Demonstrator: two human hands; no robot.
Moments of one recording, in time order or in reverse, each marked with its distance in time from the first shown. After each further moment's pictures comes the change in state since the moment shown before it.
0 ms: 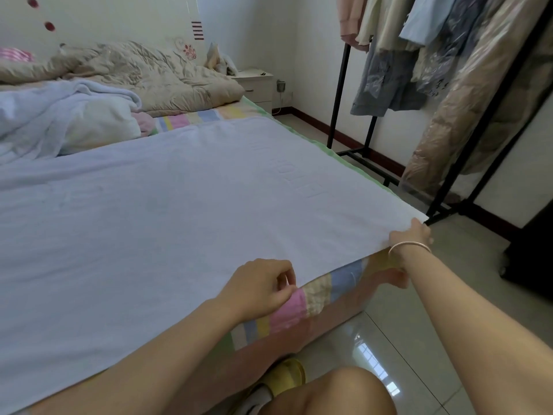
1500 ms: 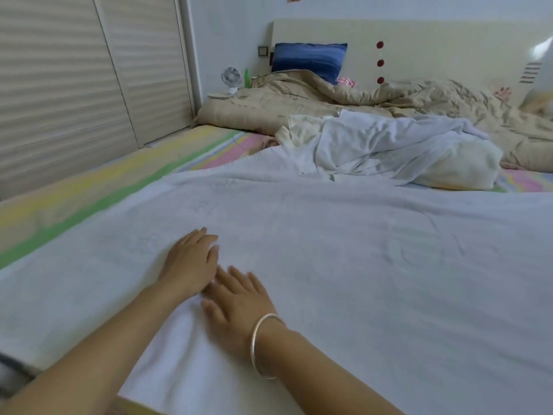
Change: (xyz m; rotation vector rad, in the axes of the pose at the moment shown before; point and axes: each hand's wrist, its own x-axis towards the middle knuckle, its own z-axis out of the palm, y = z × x) left_hand -0.525 -0.414 -0.307 0.351 0.551 -1.186; right_hand -0.773 -0.228 0.414 -0.345 -1.167 -1.778
